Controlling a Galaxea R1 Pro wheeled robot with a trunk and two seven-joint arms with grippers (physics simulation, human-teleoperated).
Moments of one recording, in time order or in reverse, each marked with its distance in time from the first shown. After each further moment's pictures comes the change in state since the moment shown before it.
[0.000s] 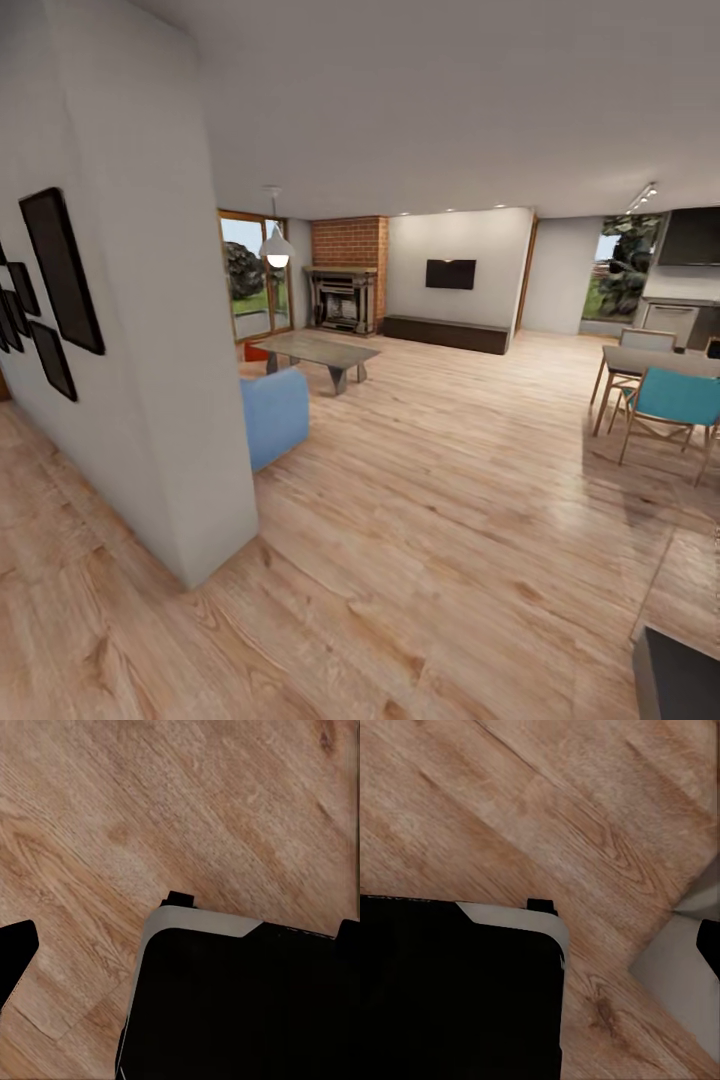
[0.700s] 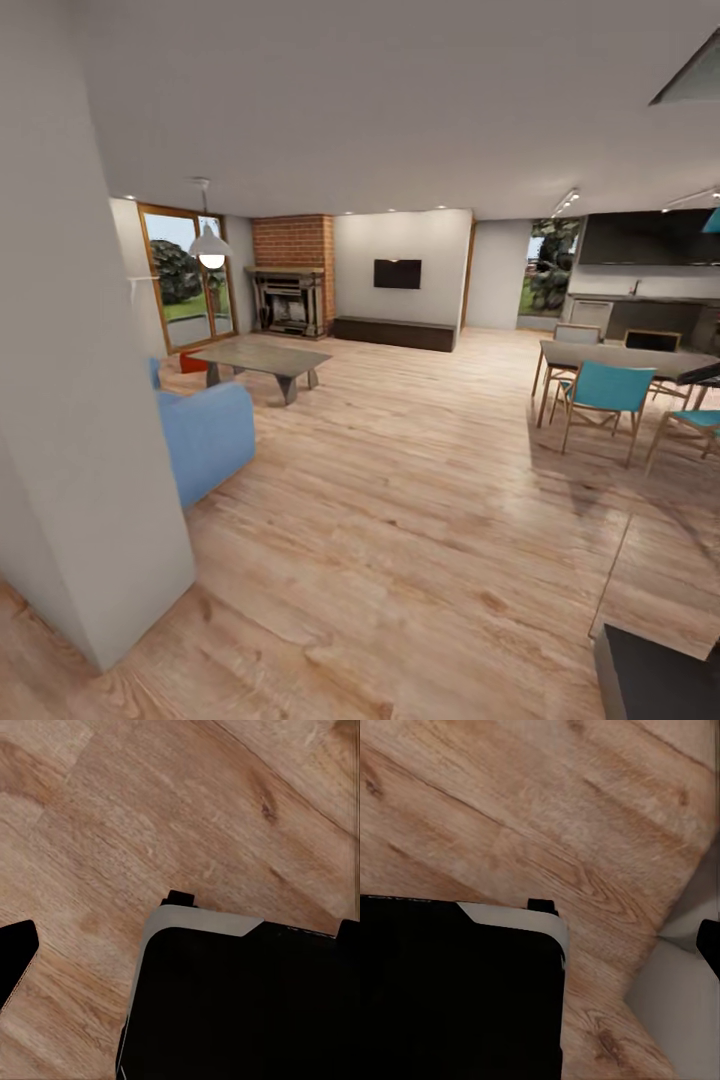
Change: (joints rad) left arm 0.001 0.000 0.000 0.000 -0.001 0.002 0.000; right arm 0.000 0.001 0.000 0.000 0.000 0.000 0.000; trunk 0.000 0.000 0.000
